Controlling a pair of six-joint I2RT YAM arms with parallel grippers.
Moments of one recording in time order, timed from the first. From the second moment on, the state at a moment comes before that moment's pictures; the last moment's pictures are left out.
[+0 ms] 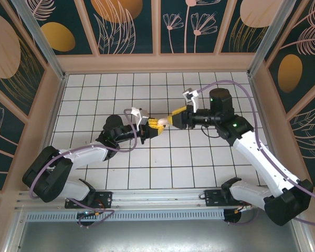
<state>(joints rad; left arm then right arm) -0.64 1.41 0.57 0.85 0.71 -0.27 0.48 1.08 1.04 -0.37 -0.73 0.29</state>
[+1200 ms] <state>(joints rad) -0.64 1.91 1.02 0.11 0.29 -0.63 0.34 1.13 0.84 -0.43 -0.36 0.50</state>
